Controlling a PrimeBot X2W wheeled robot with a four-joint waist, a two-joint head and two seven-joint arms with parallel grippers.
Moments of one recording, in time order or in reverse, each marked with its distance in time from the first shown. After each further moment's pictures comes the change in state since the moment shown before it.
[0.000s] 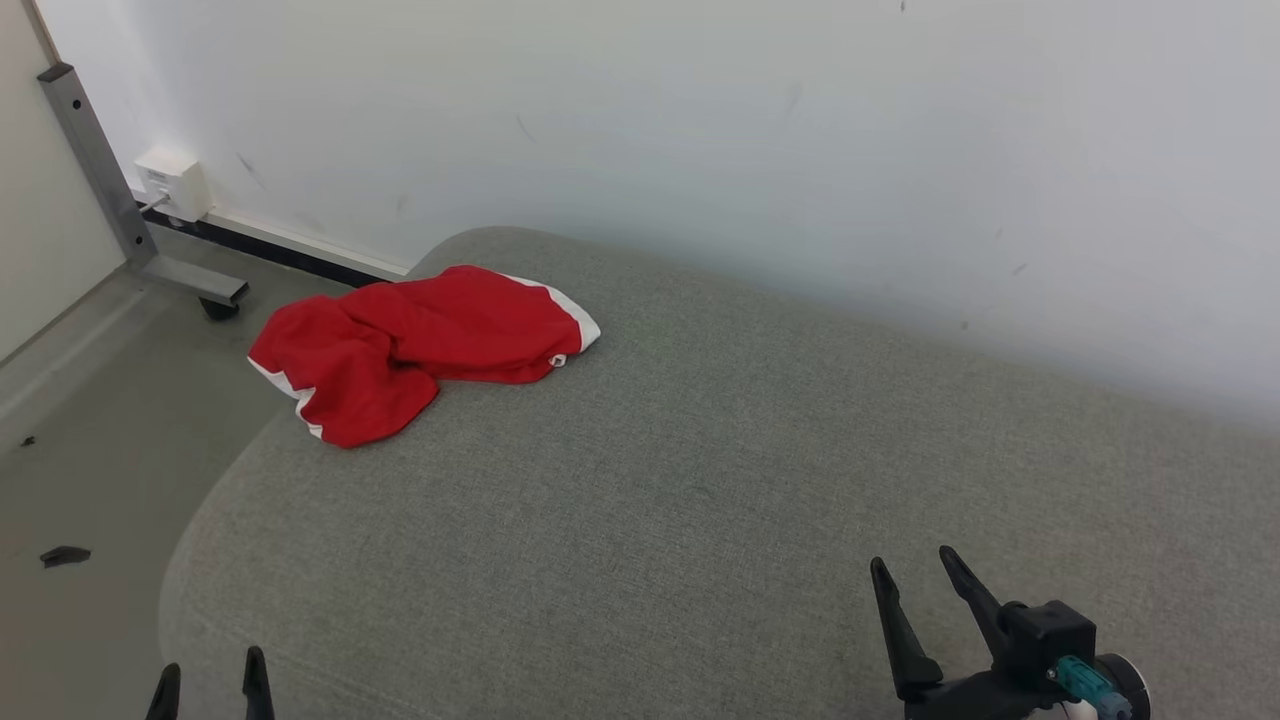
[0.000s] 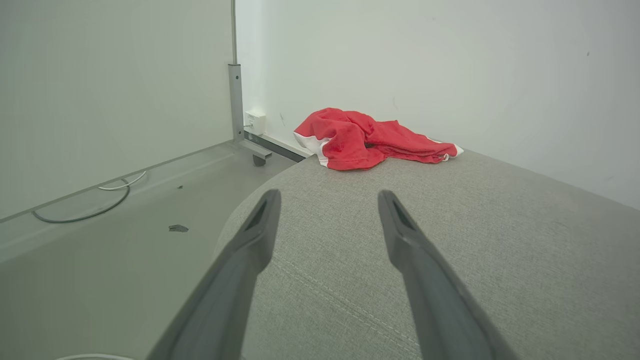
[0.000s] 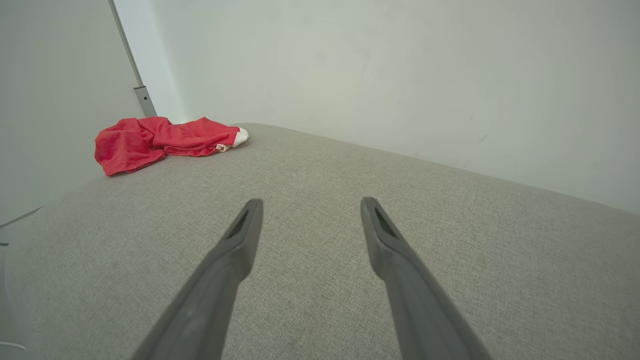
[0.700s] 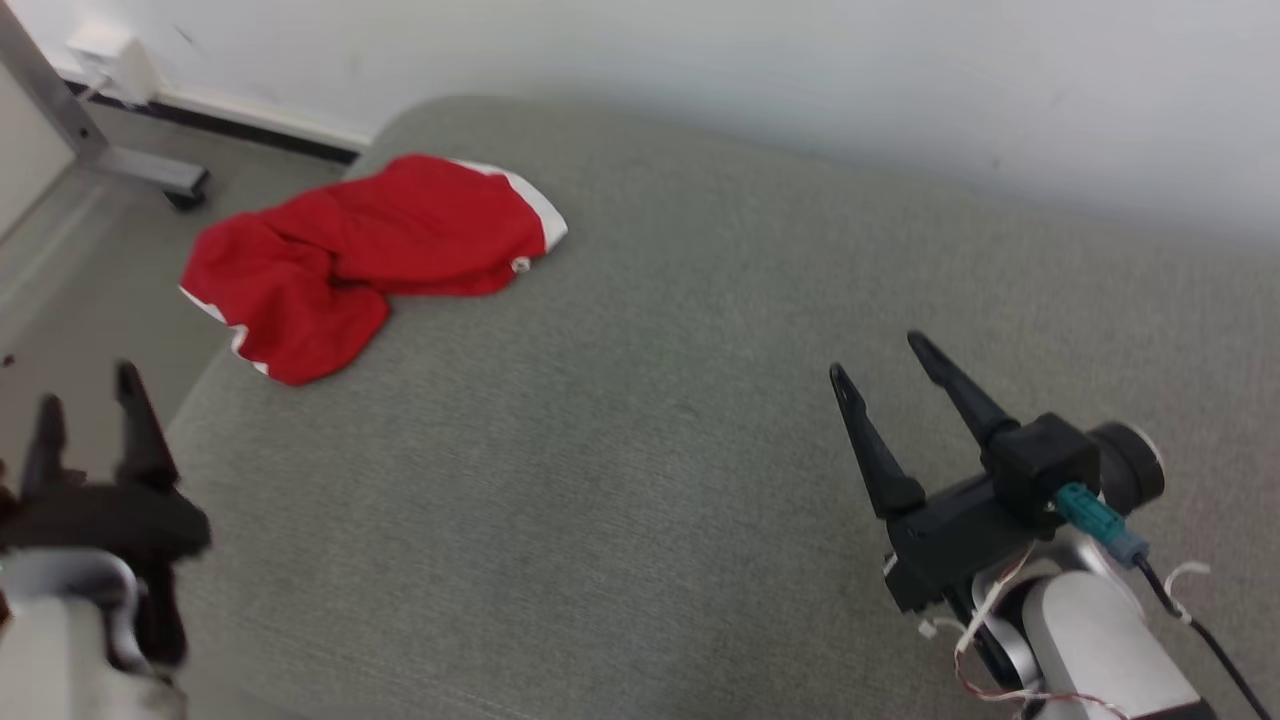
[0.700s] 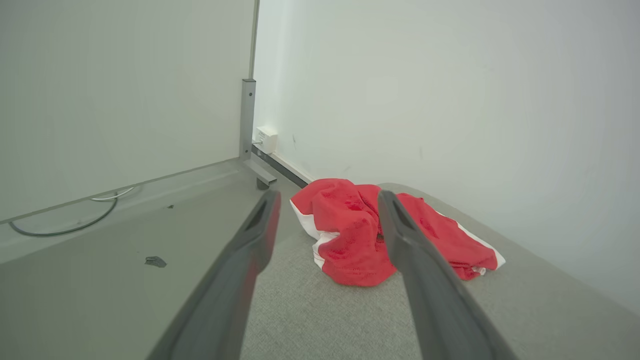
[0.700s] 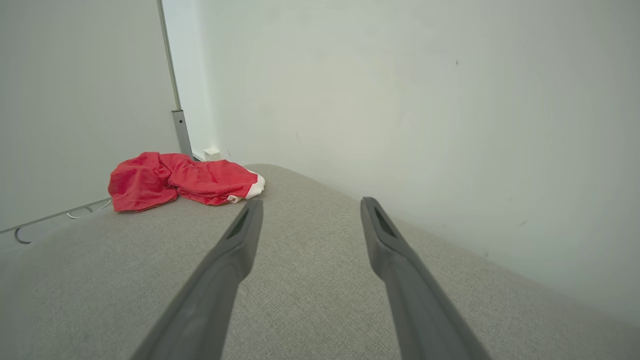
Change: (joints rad) left arm -0.542 0.053 0.087 0.317 -0.165 0.053 0.080; right arm -0.202 -0.110 0.123 -0.257 -0.031 0.000 0.138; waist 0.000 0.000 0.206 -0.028
